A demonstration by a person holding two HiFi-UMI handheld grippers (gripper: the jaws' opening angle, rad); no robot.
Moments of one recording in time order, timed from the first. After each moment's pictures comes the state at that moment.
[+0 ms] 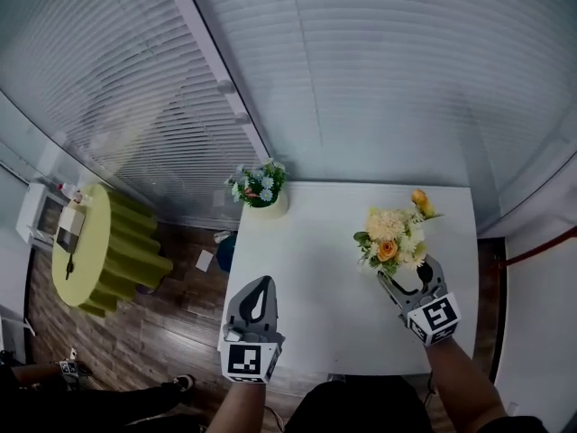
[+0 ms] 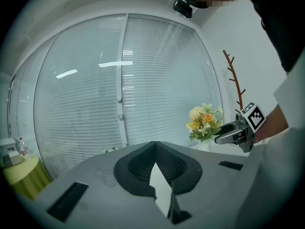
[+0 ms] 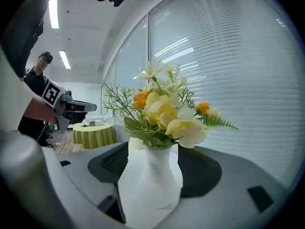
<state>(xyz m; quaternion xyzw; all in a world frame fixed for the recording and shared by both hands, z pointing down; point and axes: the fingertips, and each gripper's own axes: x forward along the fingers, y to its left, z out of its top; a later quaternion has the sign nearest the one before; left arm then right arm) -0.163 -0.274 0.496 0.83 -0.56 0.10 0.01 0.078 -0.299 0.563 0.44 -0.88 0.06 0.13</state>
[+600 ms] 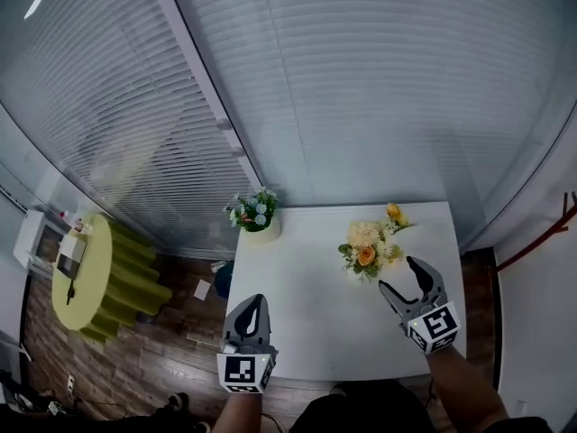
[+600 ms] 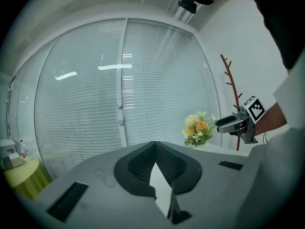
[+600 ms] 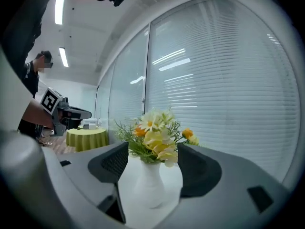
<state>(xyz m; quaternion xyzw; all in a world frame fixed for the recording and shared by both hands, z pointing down) -0.170 -0.248 0.477 0.83 -0.55 0.10 -0.01 0.104 -0.270 0.506 0.48 -0.87 0.03 0.11</state>
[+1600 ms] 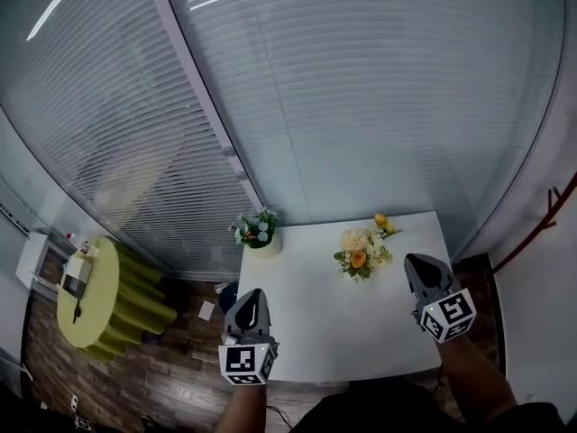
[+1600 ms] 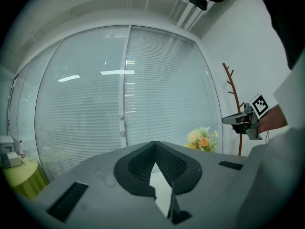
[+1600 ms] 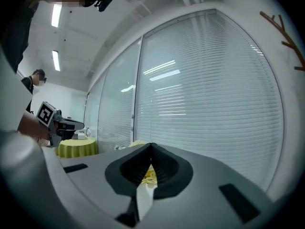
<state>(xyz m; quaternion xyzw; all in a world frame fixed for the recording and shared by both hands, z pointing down) -0.172 -0.259 0.433 0.83 -0.55 0.06 -0.02 0.144 -0.266 0.429 0.53 -0.84 0.01 0.06</state>
